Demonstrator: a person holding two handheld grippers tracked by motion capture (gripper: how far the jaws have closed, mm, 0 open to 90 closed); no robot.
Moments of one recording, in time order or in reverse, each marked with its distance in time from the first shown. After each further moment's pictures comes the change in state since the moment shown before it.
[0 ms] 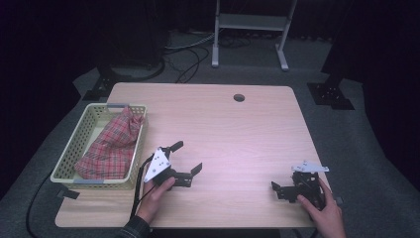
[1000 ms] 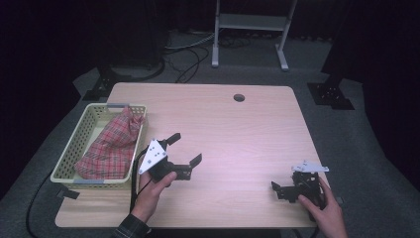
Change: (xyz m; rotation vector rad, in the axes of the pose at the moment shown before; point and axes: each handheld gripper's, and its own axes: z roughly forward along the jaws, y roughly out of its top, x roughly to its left) left arm -0.005 0.055 -0.003 0.003 0.043 -0.054; right arm 0.000 0.000 0.000 0.000 0.000 0.001
